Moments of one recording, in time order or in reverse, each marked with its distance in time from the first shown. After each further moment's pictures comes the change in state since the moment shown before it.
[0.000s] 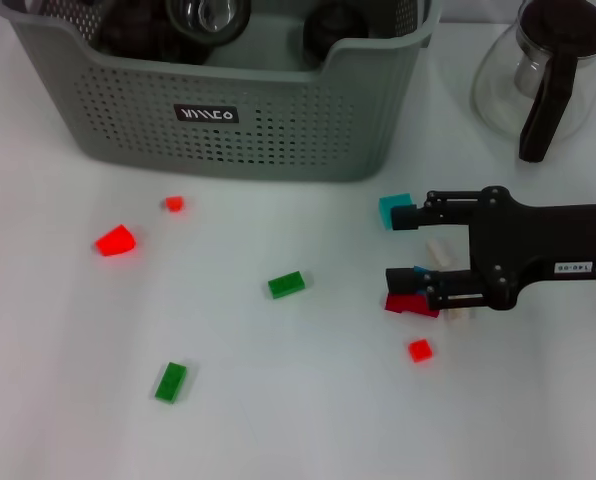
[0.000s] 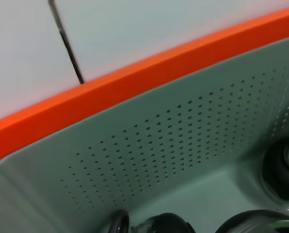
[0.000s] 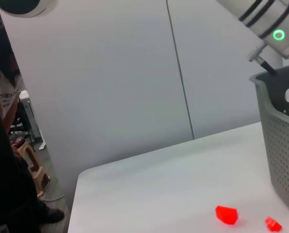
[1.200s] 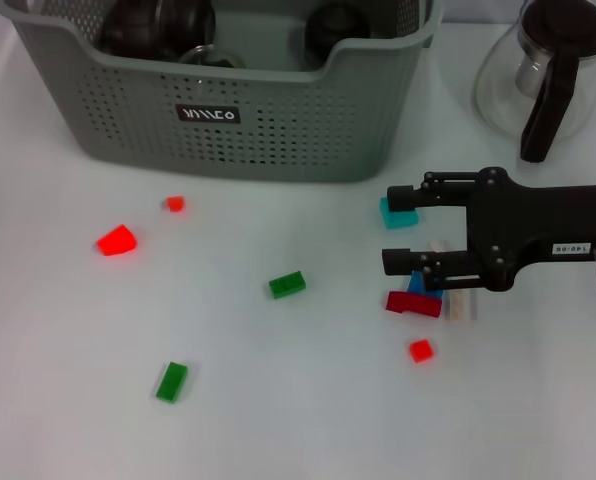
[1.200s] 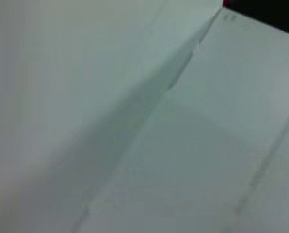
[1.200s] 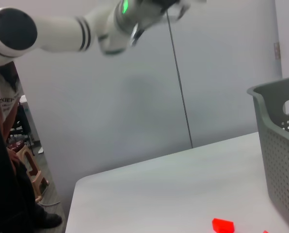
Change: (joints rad) left arm 0.425 0.167 -0.553 0.008 -1.280 1.042 0.594; right arm 0.029 0.000 0.025 0.001 0.000 -0.004 0.009
